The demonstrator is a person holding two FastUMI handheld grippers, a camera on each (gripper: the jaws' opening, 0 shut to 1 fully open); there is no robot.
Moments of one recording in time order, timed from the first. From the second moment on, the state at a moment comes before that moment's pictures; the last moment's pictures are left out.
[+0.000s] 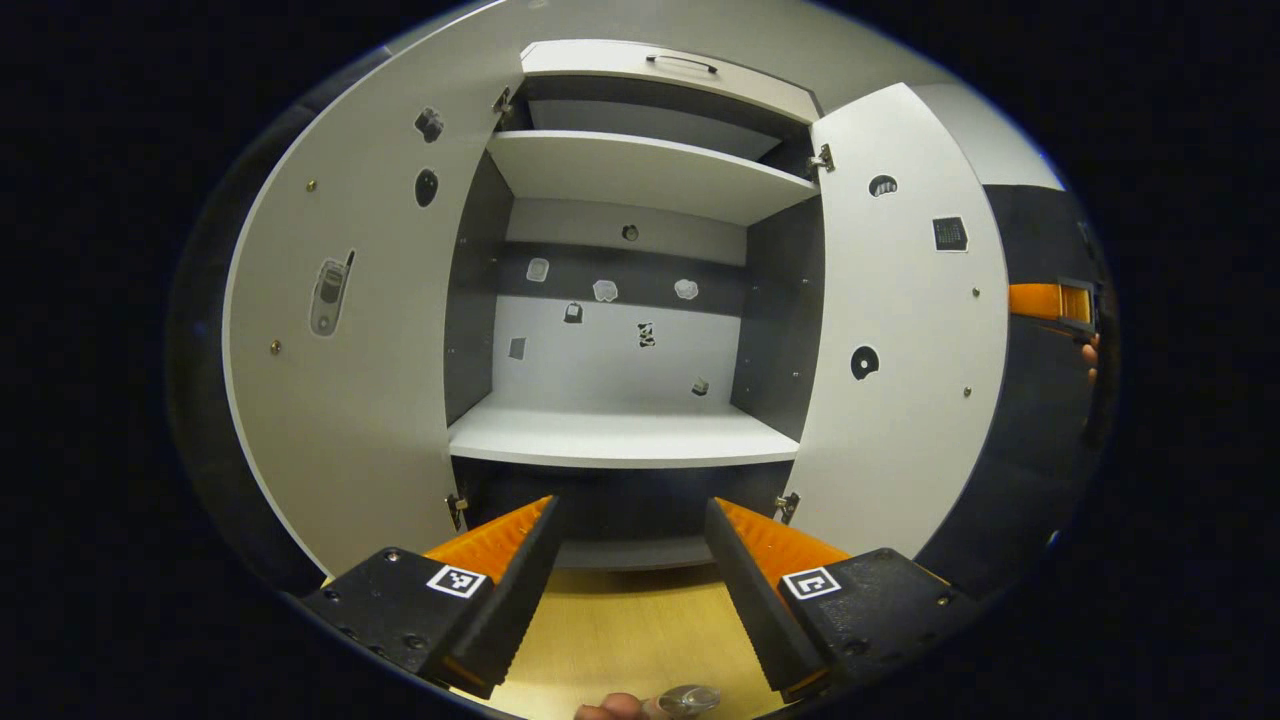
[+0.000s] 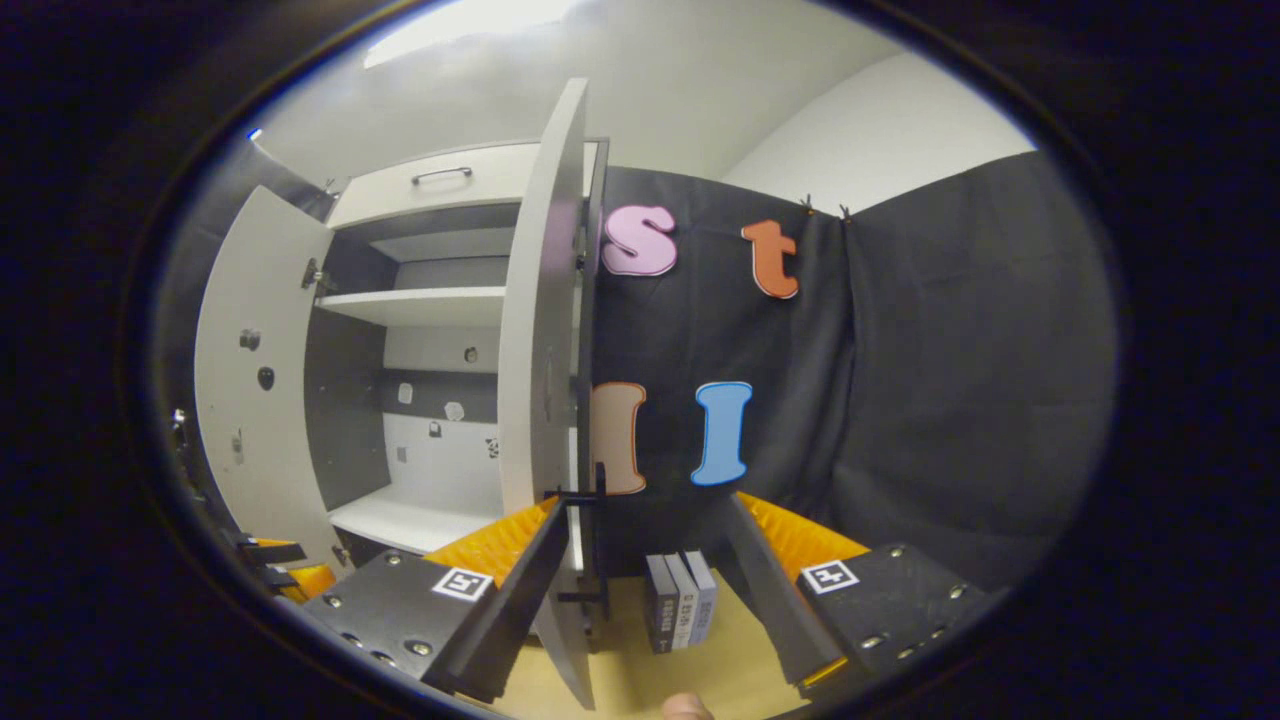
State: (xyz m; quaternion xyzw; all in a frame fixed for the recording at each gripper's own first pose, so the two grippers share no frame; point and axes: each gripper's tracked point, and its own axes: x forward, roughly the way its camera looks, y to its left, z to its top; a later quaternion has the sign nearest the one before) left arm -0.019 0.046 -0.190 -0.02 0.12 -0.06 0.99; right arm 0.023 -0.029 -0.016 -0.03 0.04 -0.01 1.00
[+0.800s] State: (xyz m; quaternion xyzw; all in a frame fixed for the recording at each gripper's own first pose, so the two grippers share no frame) left arm -0.020 0.057 -0.178 -0.02 0.11 -0.05 0.99; right arm 0.020 0.037 -0.027 -0.02 0.05 0.07 1.00
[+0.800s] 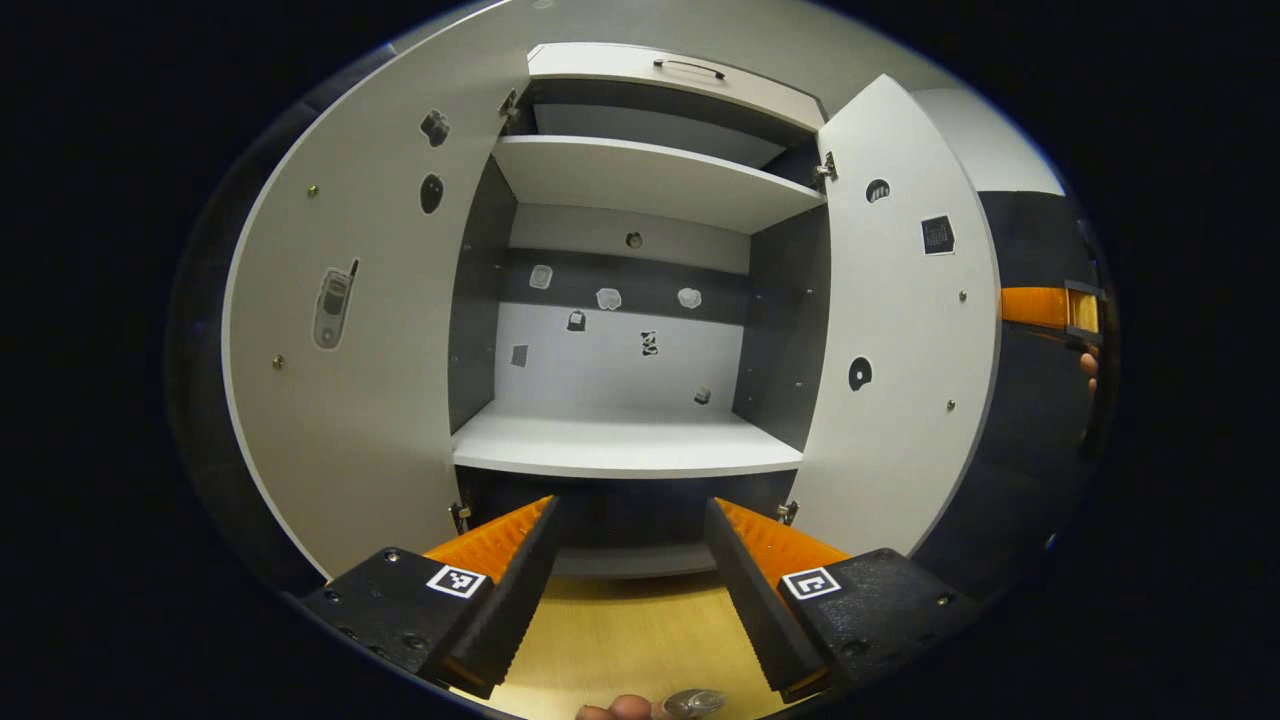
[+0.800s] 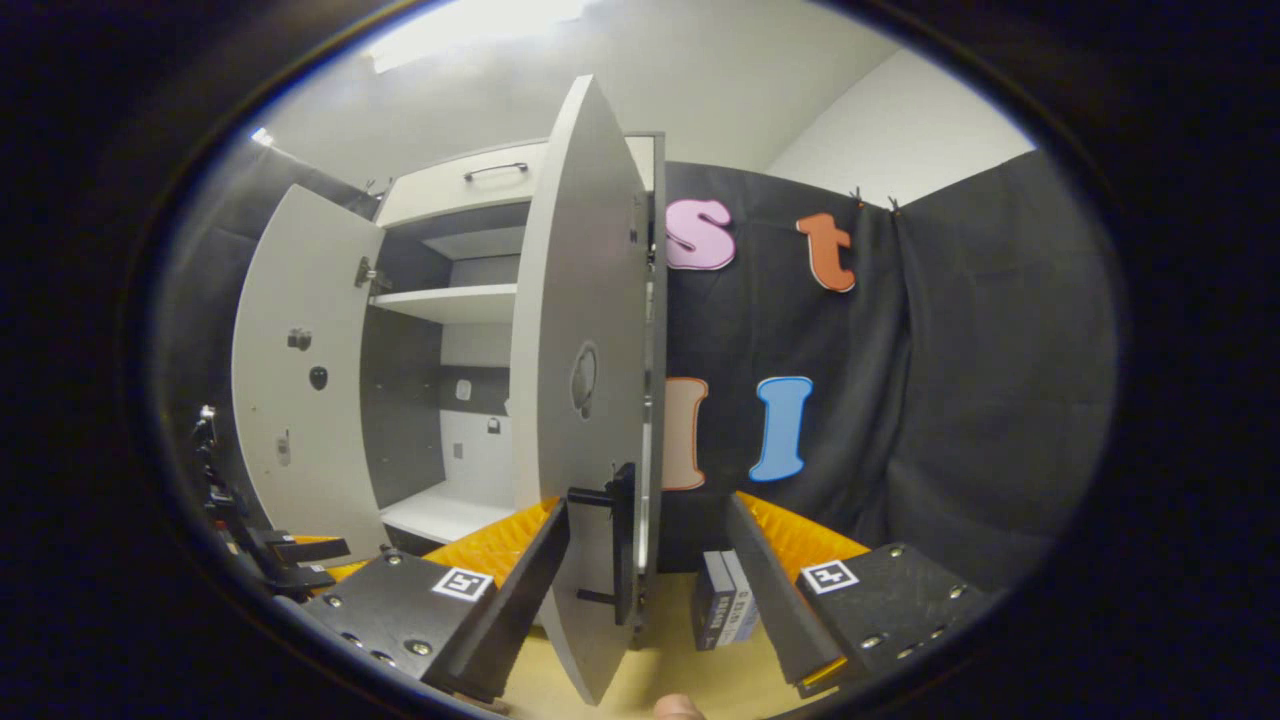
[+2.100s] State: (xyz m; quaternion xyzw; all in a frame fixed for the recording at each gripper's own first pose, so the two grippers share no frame) left arm -0.079 0.171 -0.139 -0.04 0.07 0.08 0.99; right arm 0.023 0.216 -0.068 -0.02 0.08 0.26 0.96
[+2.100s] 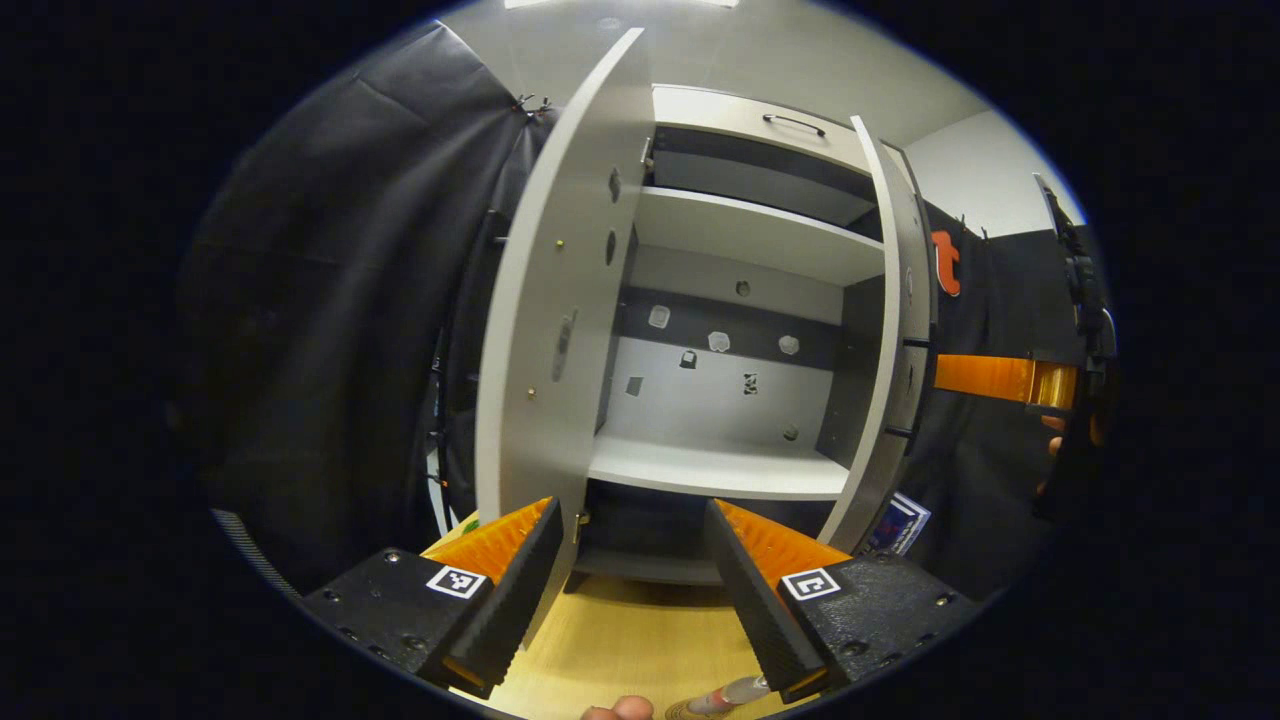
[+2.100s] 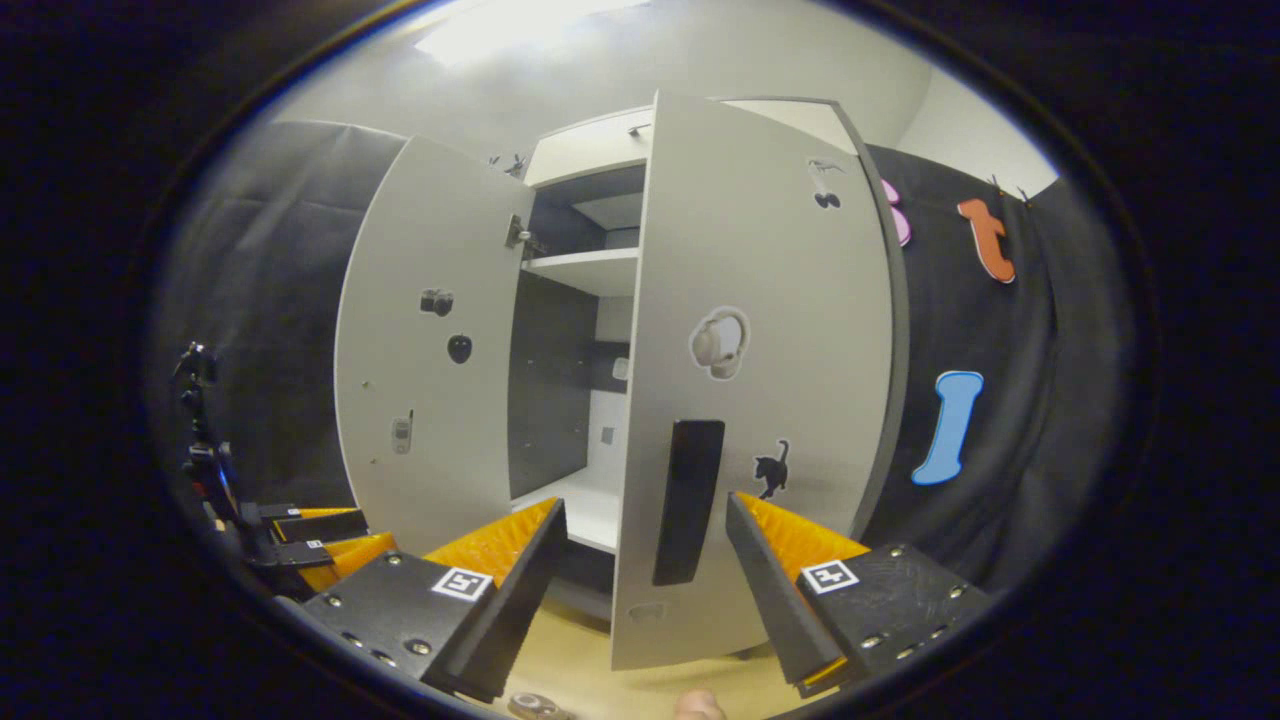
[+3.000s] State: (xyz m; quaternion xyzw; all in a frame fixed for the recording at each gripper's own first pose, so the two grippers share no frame) left arm -0.094 0.271 -0.130 -0.03 0.06 0.15 0.99; right arm 0.037 0.262 -0.077 0.01 0.09 0.27 0.96
